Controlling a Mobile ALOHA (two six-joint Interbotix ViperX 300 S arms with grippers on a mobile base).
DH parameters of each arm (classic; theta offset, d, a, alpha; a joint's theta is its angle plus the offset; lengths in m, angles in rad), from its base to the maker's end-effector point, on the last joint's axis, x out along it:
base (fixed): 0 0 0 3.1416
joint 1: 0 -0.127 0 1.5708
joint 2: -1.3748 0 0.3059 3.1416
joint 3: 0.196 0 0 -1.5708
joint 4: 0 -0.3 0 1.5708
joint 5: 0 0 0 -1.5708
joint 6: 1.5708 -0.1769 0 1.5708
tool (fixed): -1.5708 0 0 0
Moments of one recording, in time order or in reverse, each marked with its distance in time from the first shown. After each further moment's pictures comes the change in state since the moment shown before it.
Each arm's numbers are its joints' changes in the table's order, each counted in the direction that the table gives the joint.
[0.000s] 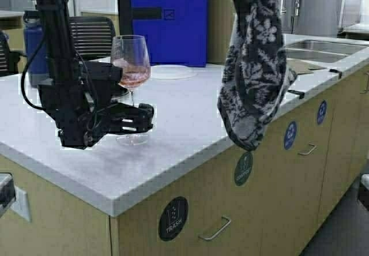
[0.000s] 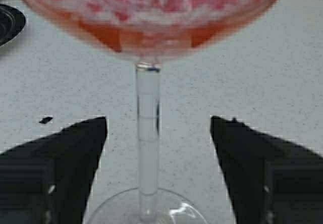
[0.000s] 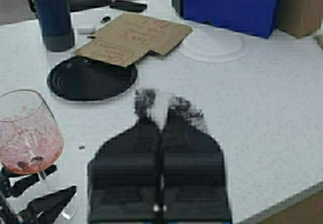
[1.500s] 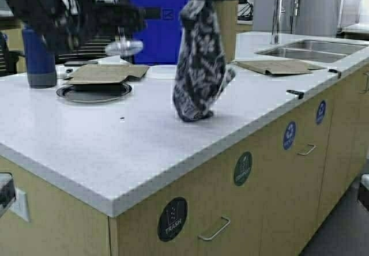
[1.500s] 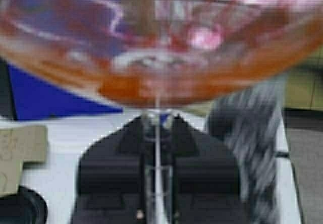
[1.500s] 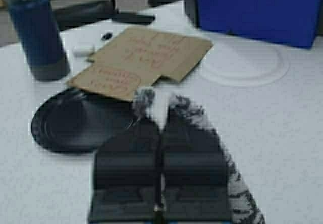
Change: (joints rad) left arm 0.000 -0.681 -0.218 -0.025 -0.210 0.003; right arm -0.055 0.779 0.683 -0.034 0.075 -0.041
